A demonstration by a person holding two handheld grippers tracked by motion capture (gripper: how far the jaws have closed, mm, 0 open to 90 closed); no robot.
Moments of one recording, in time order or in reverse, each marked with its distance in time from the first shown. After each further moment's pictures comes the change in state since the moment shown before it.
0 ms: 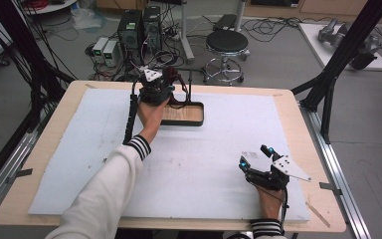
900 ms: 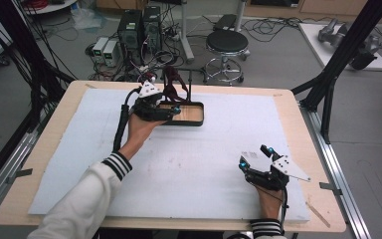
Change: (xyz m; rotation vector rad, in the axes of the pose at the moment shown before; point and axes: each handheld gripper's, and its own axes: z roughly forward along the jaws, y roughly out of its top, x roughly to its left) left arm -0.002 -0.022 -0.053 0.025 -0.290 0.164; right arm 0.001 0.000 0.000 0.002 -0.001 -0.012
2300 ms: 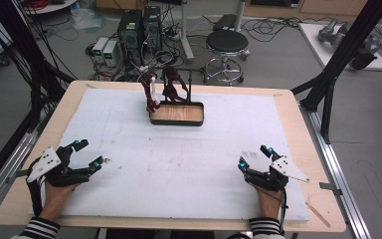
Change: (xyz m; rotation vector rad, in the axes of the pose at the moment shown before) left arm 0.060 -0.168 -0.210 -0.302 0.008 0.031; right arm 0.002 0.000 0.000 0.000 -0.011 -0.024
